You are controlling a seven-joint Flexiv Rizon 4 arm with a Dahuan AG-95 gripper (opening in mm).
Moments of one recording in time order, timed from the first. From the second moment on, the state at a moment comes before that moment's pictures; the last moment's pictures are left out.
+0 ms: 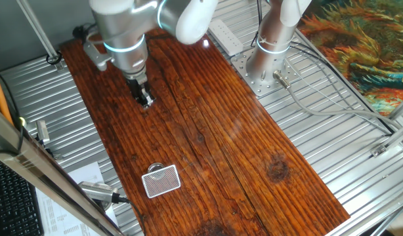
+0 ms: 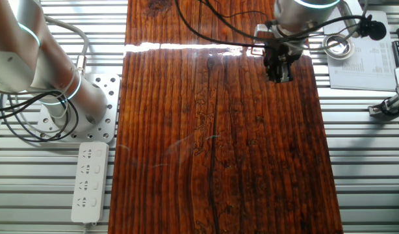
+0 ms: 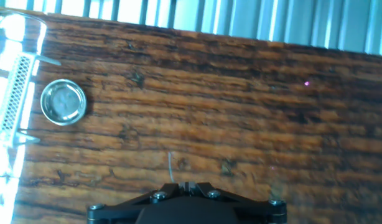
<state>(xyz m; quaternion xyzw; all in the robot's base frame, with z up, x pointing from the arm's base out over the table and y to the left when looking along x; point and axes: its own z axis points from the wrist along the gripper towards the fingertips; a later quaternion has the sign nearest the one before) 0.545 0.032 0.133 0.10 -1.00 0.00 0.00</state>
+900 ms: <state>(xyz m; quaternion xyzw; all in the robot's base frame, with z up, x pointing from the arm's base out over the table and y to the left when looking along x) 0.574 0.086 0.105 0.25 -0.97 -0.01 0.00</state>
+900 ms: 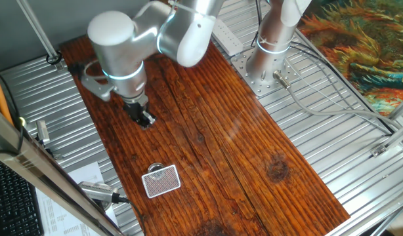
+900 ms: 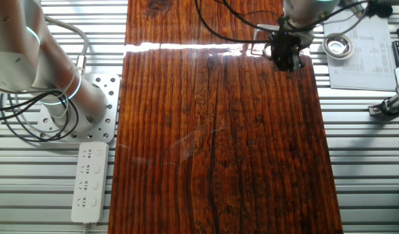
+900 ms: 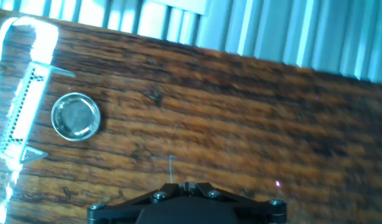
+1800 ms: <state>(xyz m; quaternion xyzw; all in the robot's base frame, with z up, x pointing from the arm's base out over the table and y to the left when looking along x) 0.589 0.116 0.074 0.35 -0.94 -0.04 0.00</state>
